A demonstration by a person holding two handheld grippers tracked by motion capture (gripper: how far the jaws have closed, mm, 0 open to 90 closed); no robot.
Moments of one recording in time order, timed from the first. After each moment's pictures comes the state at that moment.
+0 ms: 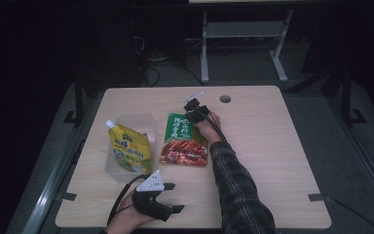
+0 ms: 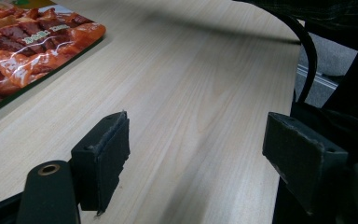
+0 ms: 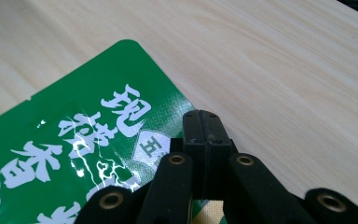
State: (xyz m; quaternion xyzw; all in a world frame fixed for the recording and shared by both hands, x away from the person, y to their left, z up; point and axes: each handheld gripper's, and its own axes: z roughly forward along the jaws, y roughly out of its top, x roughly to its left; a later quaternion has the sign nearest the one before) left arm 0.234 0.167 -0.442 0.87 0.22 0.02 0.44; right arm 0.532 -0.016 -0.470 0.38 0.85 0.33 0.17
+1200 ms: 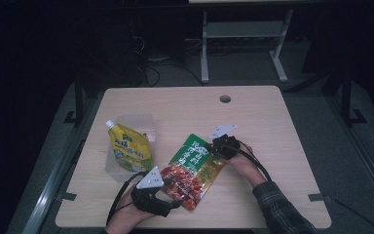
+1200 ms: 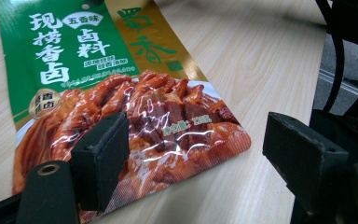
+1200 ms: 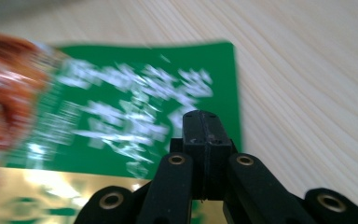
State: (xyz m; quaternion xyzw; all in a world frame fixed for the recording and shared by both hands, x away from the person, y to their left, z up) left arm 0.237 0.171 -0.434 0.87 0.24 0.05 0.43; right arm 0.377 -0.102 -0.452 0.27 0.87 0.38 0.13
